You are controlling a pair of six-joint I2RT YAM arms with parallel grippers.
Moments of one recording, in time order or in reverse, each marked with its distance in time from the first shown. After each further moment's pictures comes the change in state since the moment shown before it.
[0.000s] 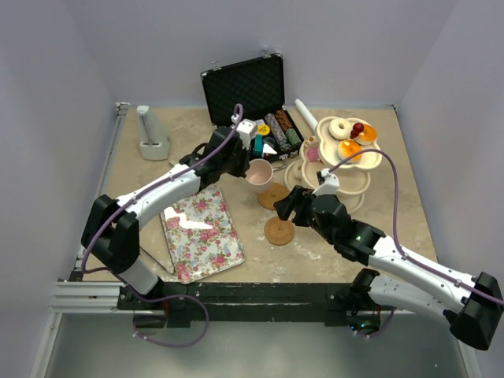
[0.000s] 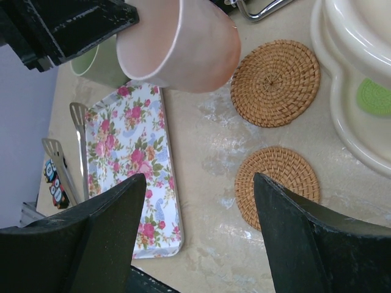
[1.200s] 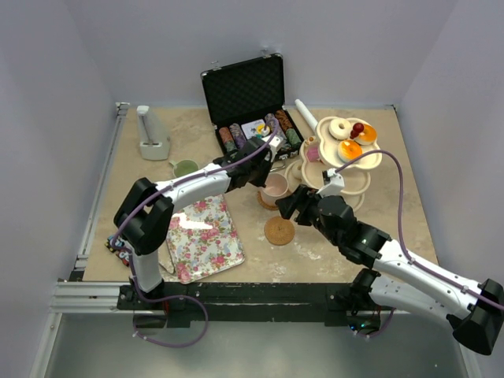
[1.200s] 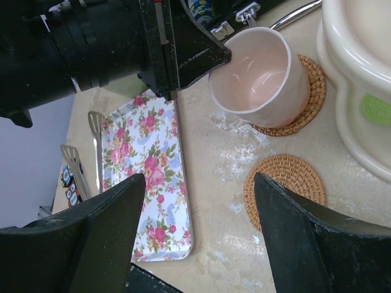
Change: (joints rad) left arm -0.140 0.250 0.124 -0.016 -0.089 0.001; right arm 0.000 -0.056 -0.003 0.006 0.008 0.000
